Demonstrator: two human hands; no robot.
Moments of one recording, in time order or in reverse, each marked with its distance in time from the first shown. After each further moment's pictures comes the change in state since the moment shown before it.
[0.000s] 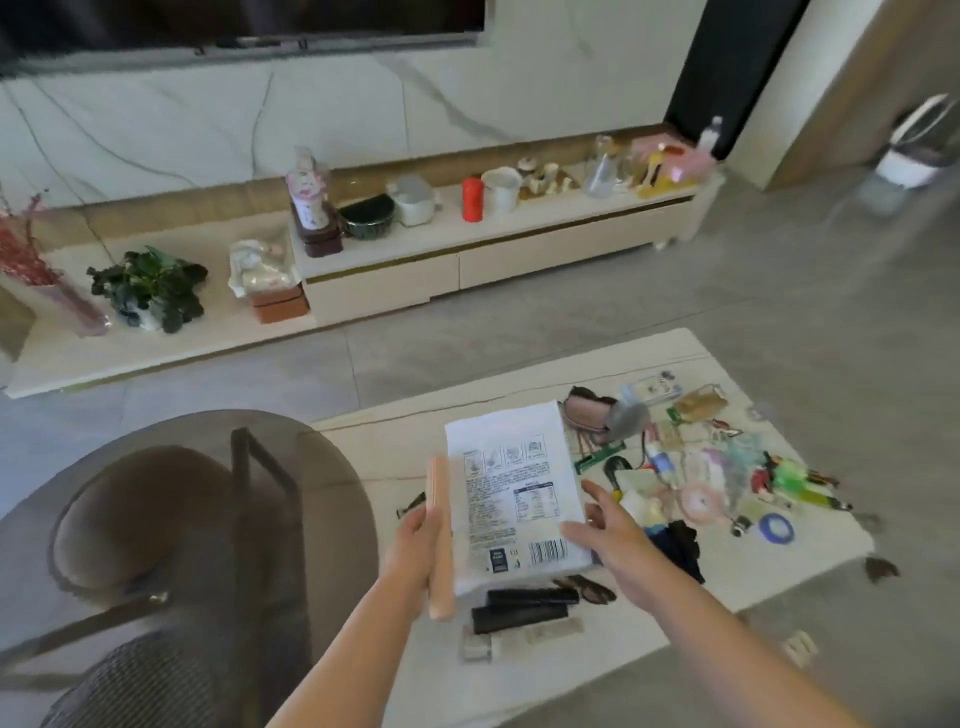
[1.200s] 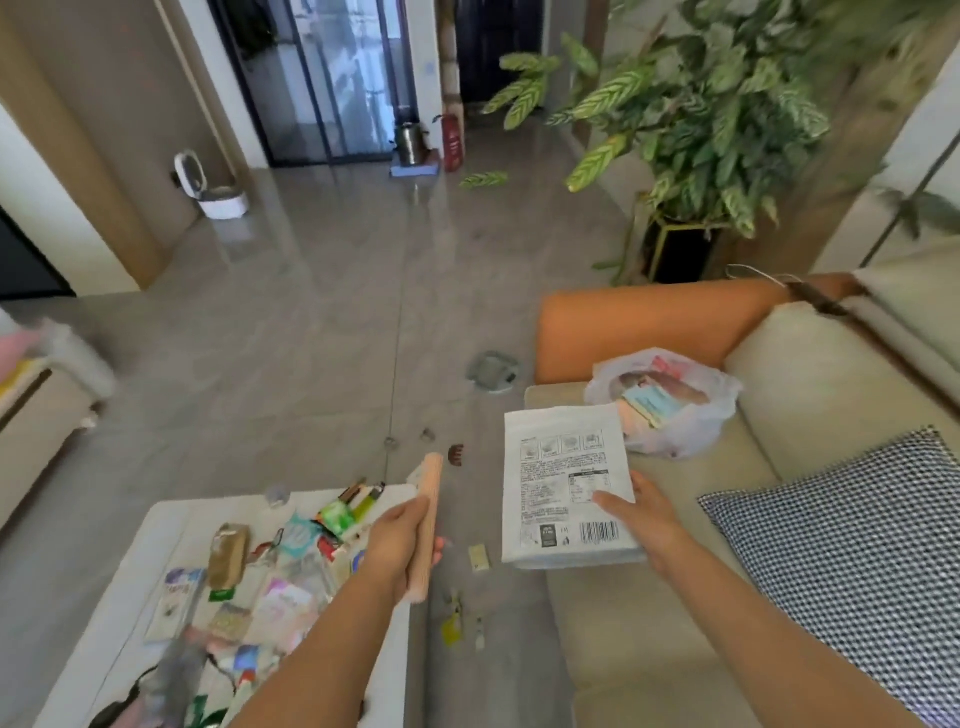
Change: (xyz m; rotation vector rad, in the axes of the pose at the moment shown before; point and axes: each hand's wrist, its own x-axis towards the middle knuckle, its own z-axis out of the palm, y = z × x) left_hand -0.161 -0.024 0.598 0.769 -0.947 0.089; right_hand -0.293 0.199 -0.443 0.791 1.279 -0.087
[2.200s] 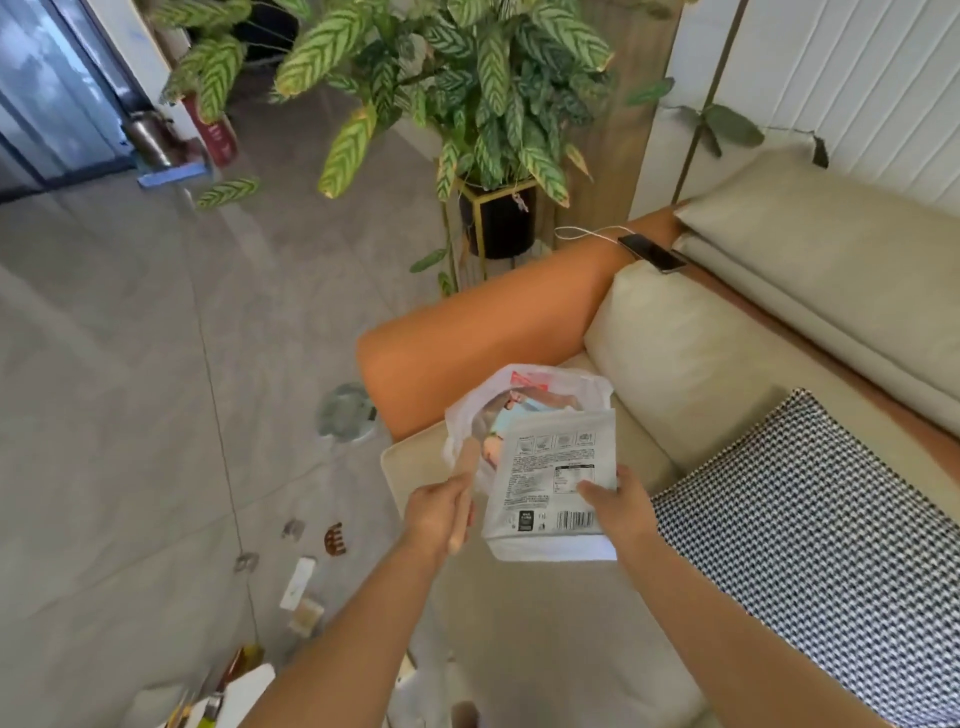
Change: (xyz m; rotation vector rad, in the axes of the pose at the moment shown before) left_hand 0.201 0.099 0.346 0.351 -0.260 -0.081; right_hand 0.234 -0.015 -0.157 0.058 0.522 0.202
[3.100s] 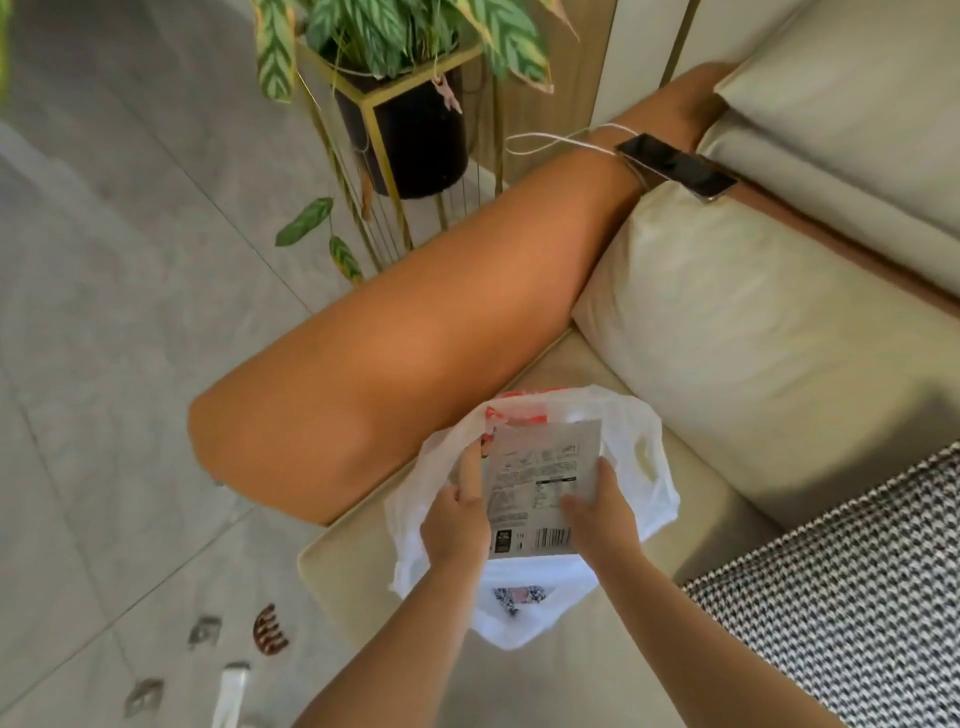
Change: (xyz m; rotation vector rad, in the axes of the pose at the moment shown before) left_hand 0.319 0.009 0.122 0.664 0.054 0.106; right_hand 0.271 0.031 0.117 -0.227 0.125 0.178
